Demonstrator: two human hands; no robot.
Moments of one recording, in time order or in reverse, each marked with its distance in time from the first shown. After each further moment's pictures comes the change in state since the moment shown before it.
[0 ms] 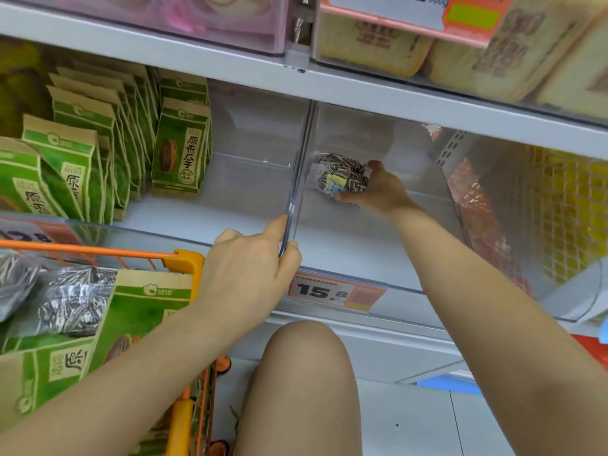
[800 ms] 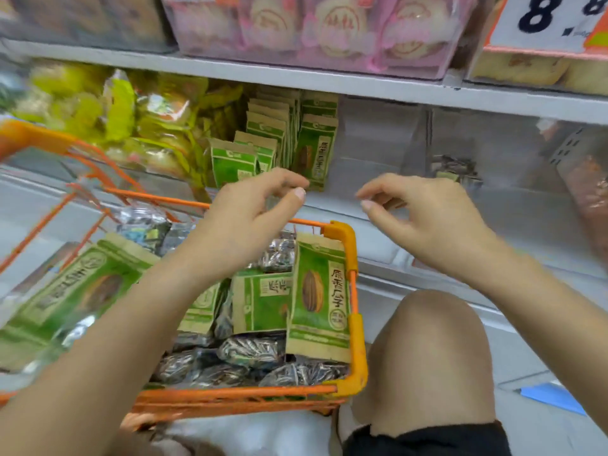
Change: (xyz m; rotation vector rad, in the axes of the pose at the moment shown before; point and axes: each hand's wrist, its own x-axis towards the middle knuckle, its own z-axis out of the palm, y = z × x) left_hand -0.075 -0.101 -0.148 -0.452 0.002 -0.132; right_hand -0.202 -0.158 0.003 -0.054 0.120 -0.752
